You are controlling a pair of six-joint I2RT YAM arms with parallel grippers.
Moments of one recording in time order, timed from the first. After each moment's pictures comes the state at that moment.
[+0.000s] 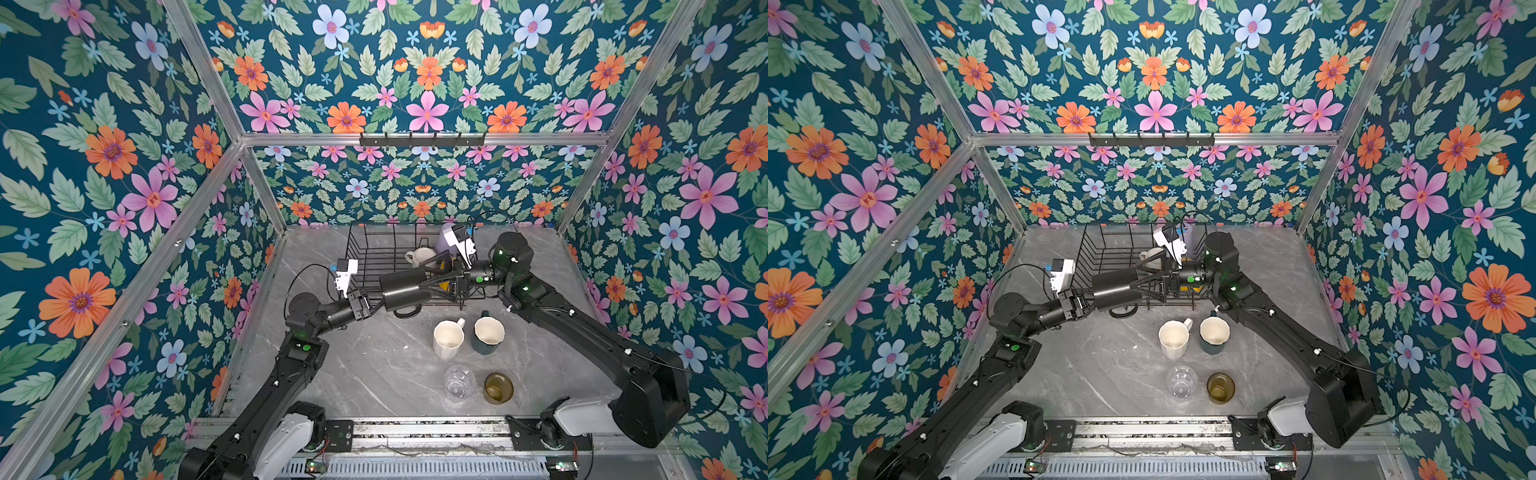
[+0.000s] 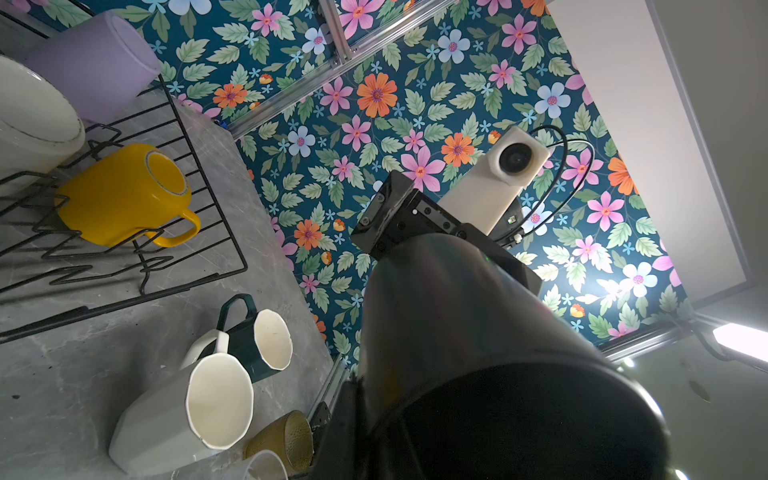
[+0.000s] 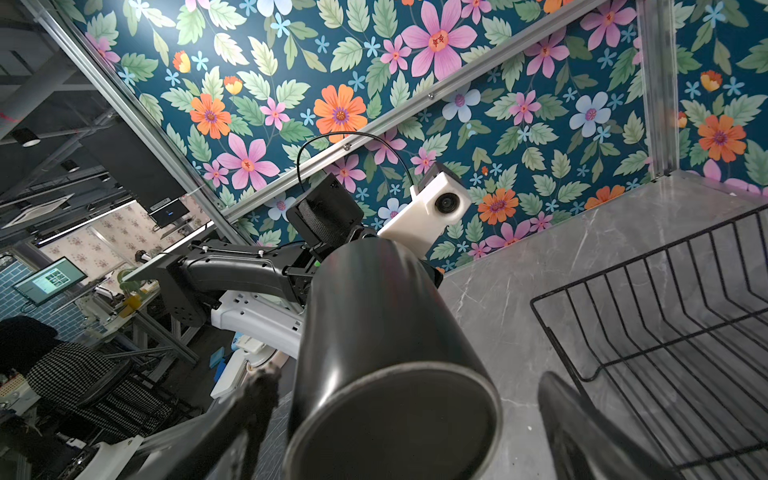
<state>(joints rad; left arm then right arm) -0.32 0.90 0.52 0.56 0.88 -1.22 0.55 1.39 1.13 0.26 -1.04 0.44</state>
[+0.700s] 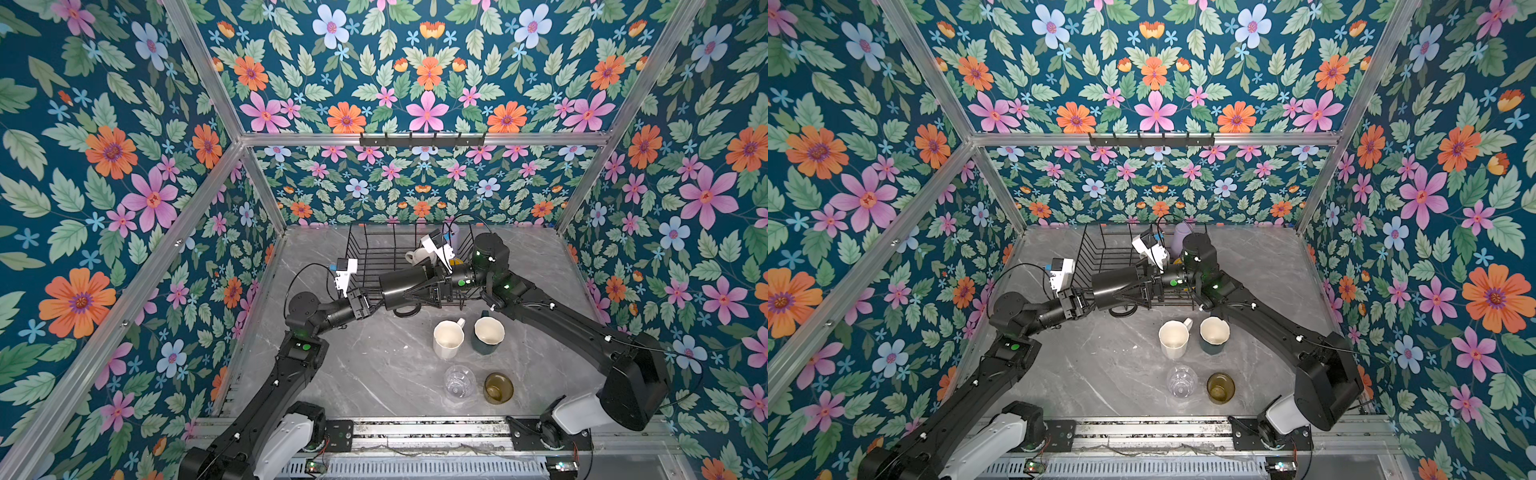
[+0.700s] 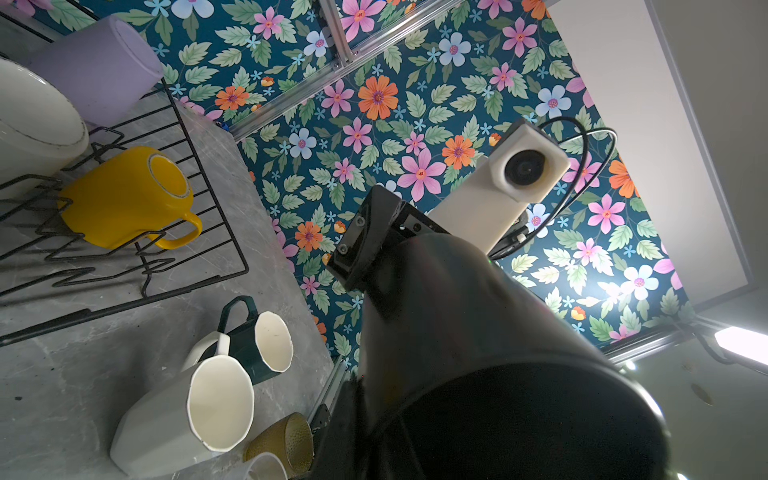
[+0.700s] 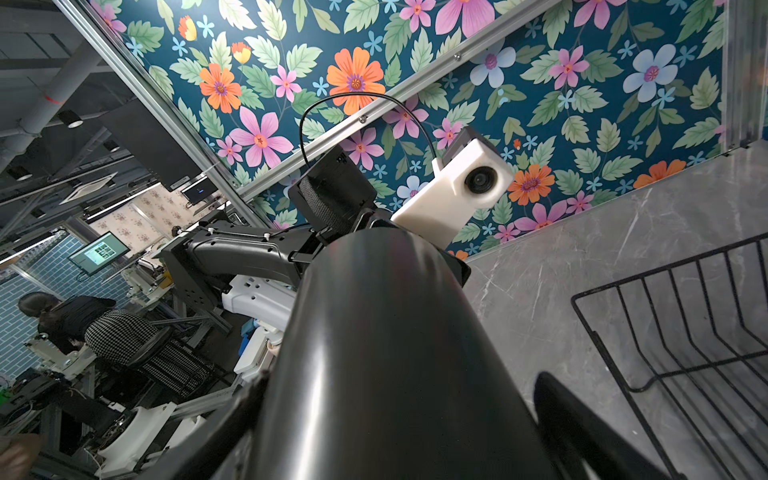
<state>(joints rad) -0.32 0.90 0.52 0.56 0.88 -1.22 0.64 1.49 1.20 0.23 -1.04 0.42</state>
